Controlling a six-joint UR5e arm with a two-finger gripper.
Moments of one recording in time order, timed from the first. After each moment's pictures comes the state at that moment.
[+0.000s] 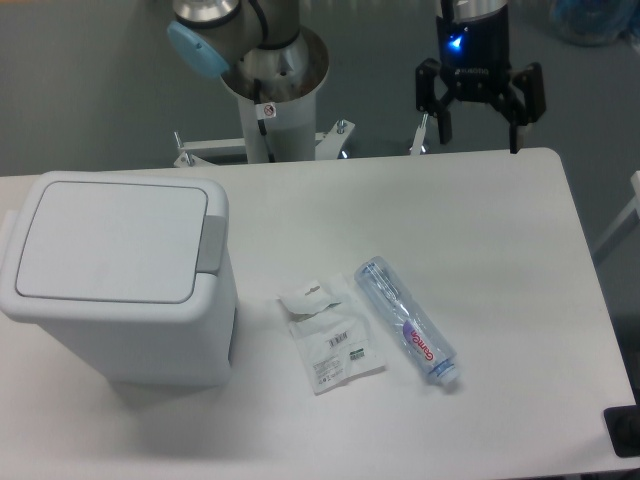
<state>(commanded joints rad) 2.83 -1.47 -1.76 -1.01 1.41 1.40</state>
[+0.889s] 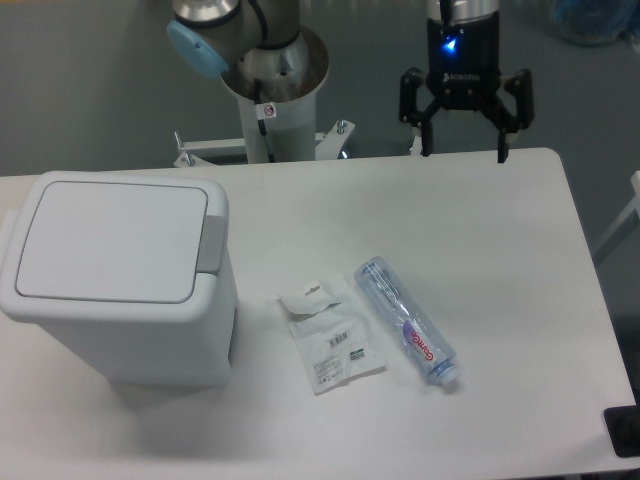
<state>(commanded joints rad) 2.79 -1.48 -1.75 -0.99 1.24 1.07</state>
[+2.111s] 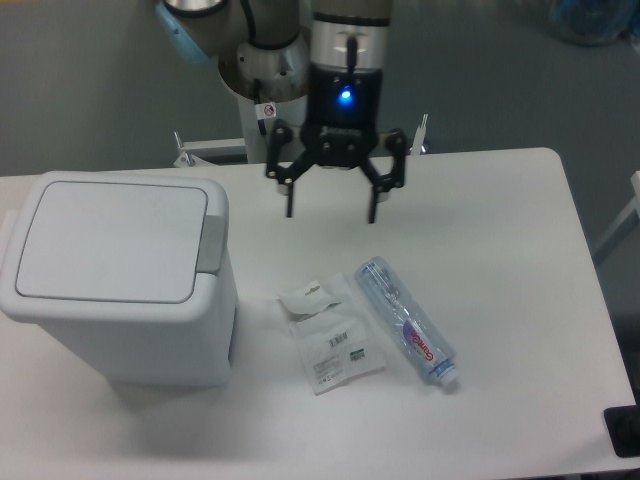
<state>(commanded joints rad) 2.48 -1.55 -1.73 -0.90 1.16 0.40</state>
